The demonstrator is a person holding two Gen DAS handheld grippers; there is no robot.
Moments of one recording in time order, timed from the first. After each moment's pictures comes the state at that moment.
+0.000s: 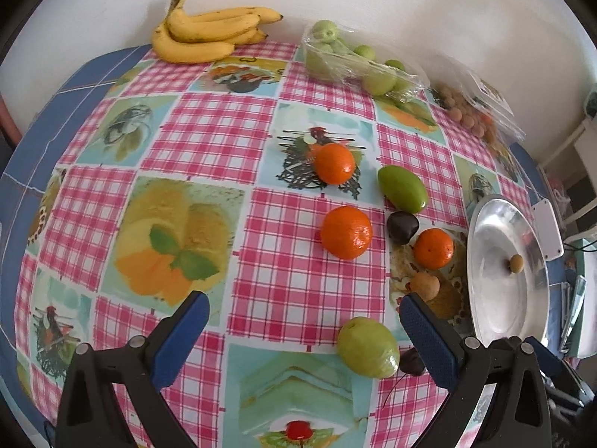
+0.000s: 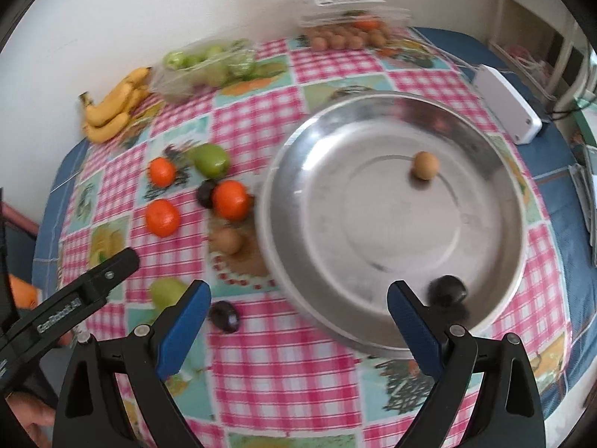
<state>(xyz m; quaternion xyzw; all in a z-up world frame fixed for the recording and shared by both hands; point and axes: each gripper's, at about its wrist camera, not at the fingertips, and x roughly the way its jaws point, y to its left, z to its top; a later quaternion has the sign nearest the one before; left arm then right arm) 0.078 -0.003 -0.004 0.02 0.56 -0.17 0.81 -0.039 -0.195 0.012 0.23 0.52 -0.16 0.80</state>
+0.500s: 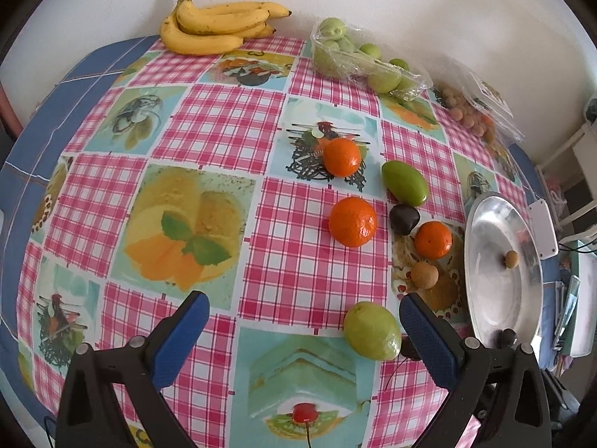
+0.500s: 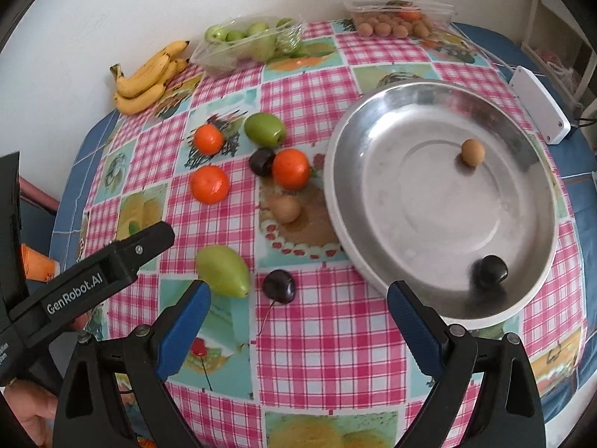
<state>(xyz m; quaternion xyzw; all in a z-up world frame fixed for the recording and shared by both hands) 0.074 0.008 0.001 0.01 0.58 -0.17 0.80 -0.034 -0.160 0.013 0.23 0.55 -0.11 0.80</state>
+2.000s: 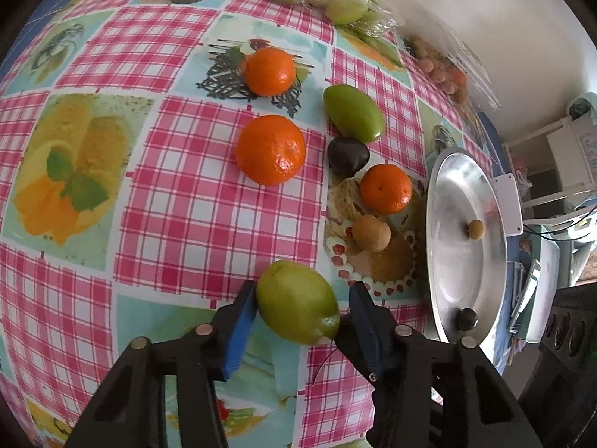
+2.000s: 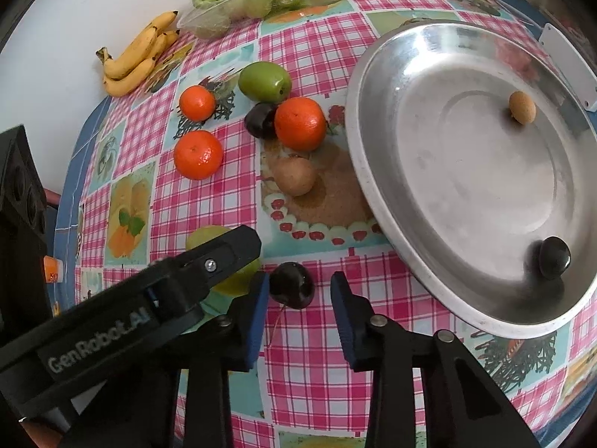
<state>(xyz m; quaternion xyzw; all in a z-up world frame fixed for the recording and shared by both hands) 0.073 -0.043 -0.050 -0.06 0.65 -0.25 0.71 -0.014 -0.154 -0.034 0.28 0.58 -0.09 0.76</state>
